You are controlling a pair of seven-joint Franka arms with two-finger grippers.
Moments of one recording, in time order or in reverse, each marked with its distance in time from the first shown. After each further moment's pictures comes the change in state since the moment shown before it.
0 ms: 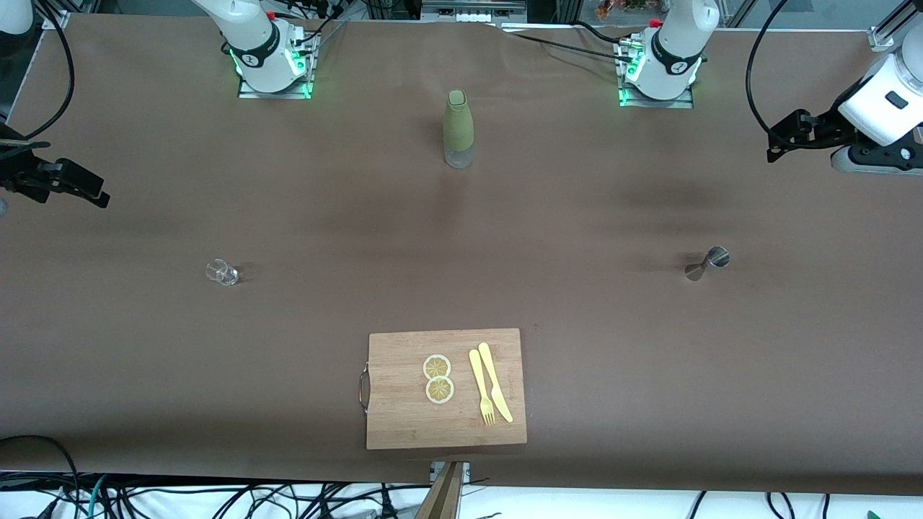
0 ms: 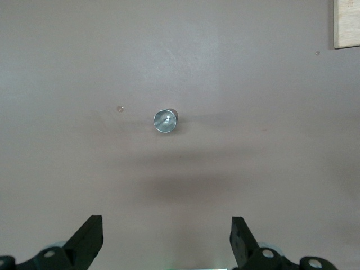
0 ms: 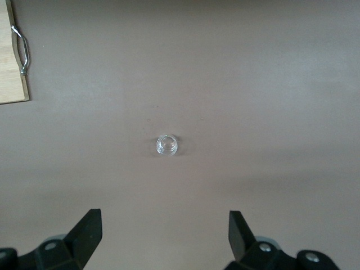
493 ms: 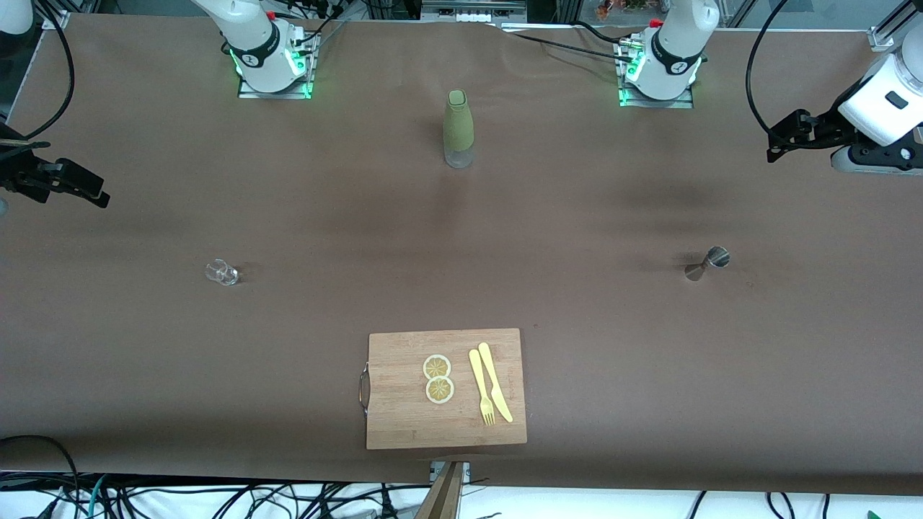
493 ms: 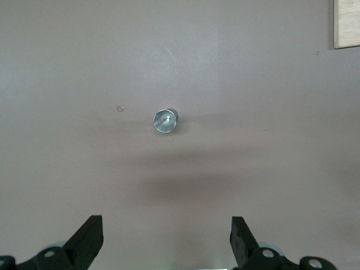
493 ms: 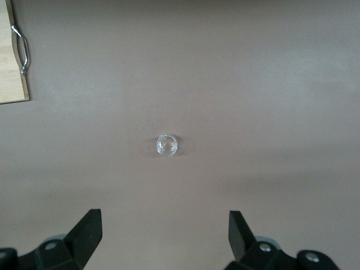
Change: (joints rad) left arm 0.000 0.000 0.000 0.001 0.000 0.000 0.000; right arm 0.000 0.000 0.000 0.000 0.000 0.000 0.000
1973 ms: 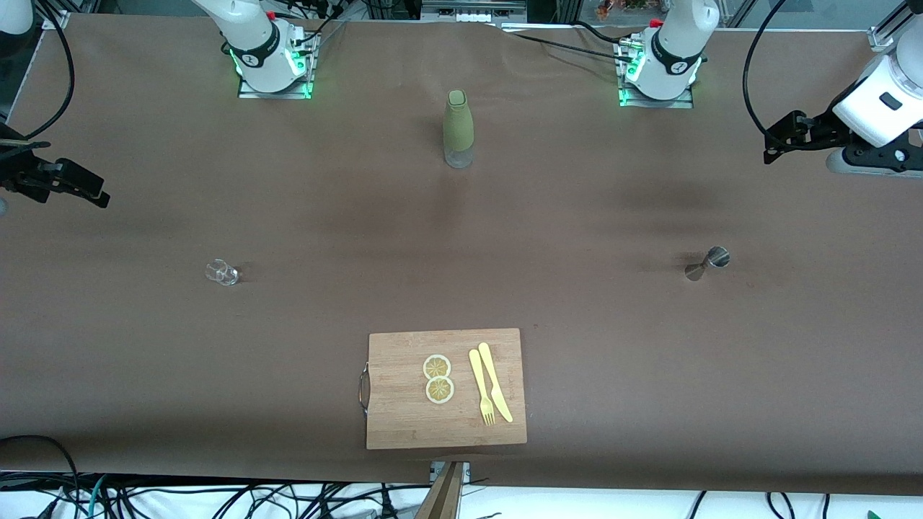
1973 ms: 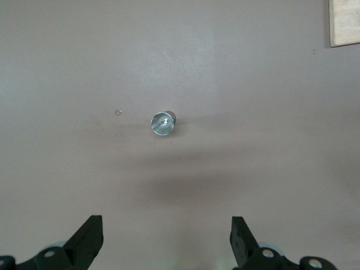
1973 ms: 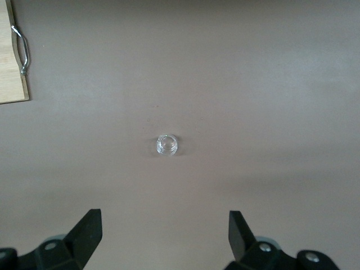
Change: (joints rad) left arm -0.003 0.007 -0.004 0.001 0.000 0.009 0.026; right arm 0.000 0.000 0.000 0.000 0.000 0.000 0.000
